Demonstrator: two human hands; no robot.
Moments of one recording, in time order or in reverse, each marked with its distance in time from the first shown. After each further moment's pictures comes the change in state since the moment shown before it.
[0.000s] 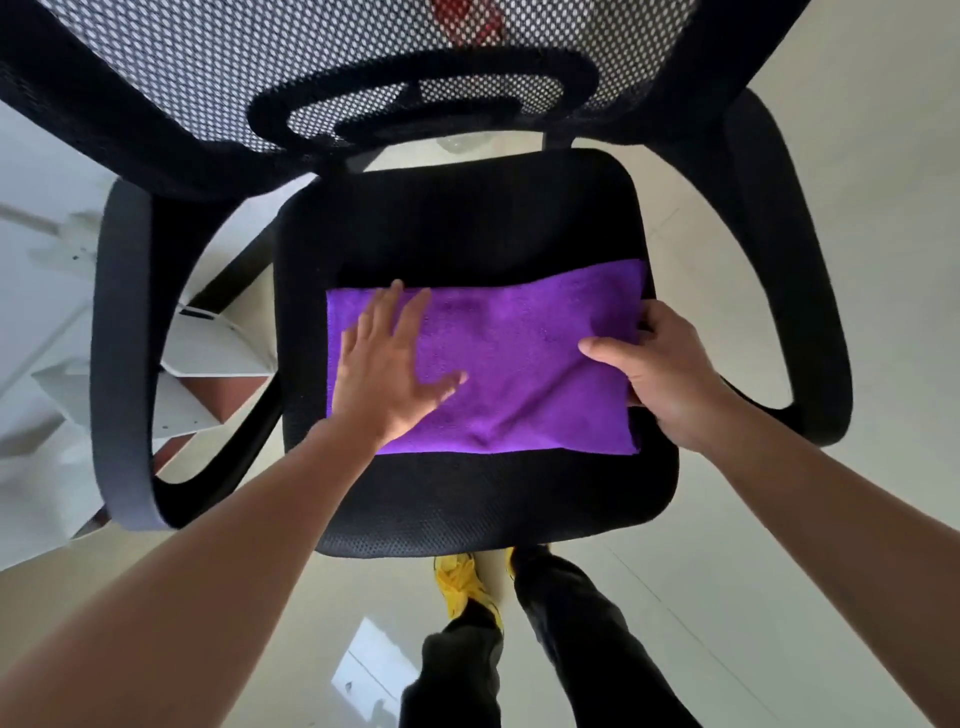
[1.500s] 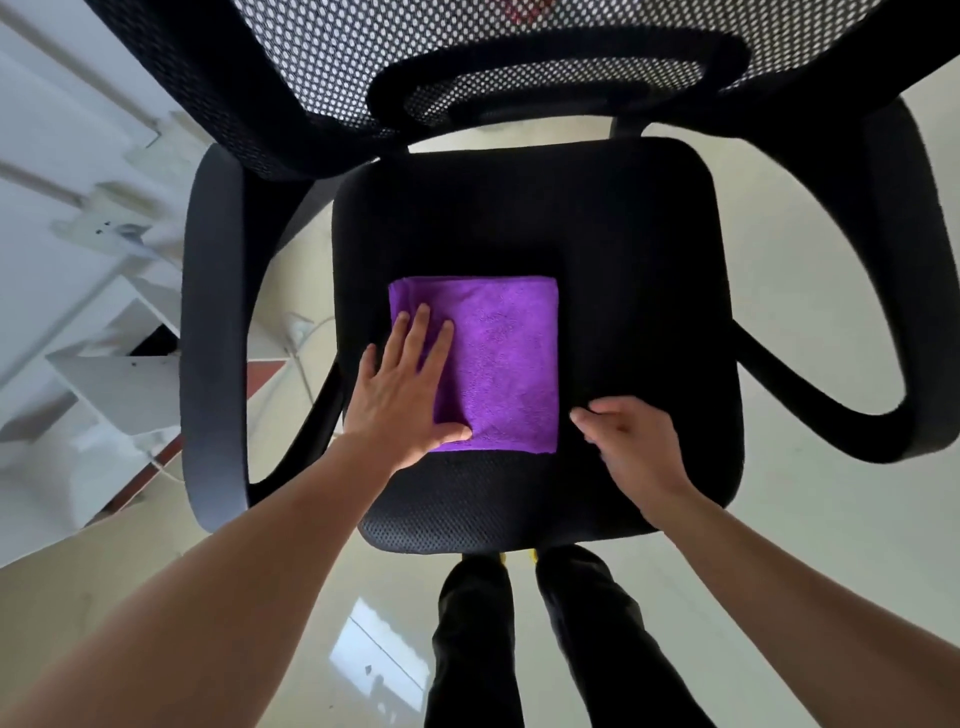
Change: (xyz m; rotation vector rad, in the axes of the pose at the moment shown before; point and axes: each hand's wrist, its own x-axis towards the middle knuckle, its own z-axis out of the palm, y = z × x) left_hand -0.019 -0.085 0.014 0.185 -0.233 0.086; right_hand -0.026 0.075 0.094 -0.428 0.138 0.153
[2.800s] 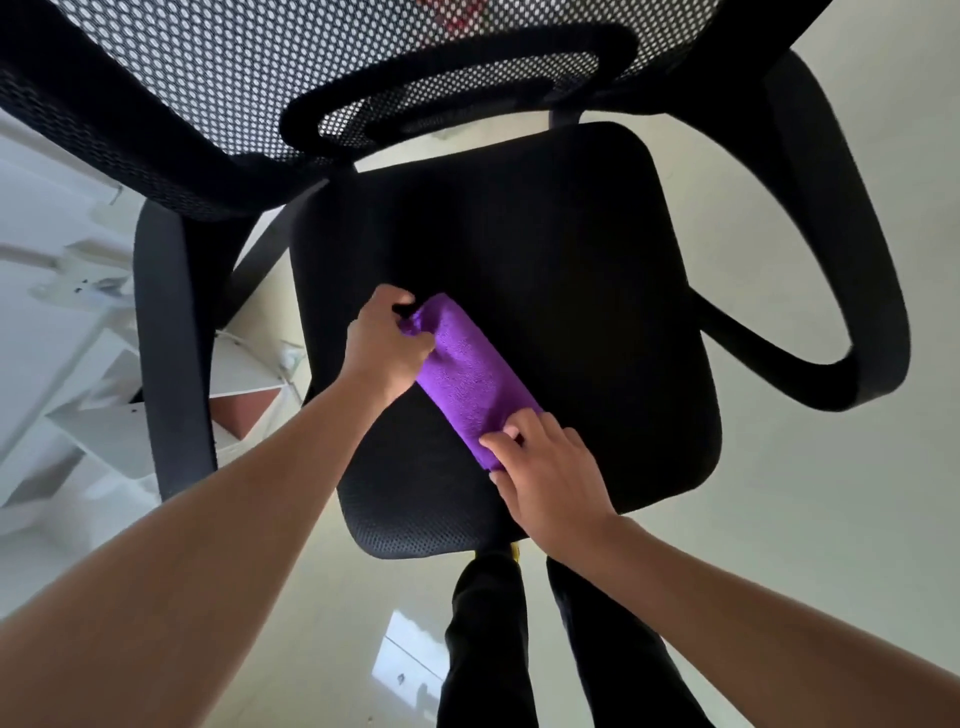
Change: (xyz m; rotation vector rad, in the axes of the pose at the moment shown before) left_hand 0.044 0.032 -0.053 -0.820 0.142 -0.357; right_hand -0.067 -0.018 0.027 -0.744 -0.005 -0.756
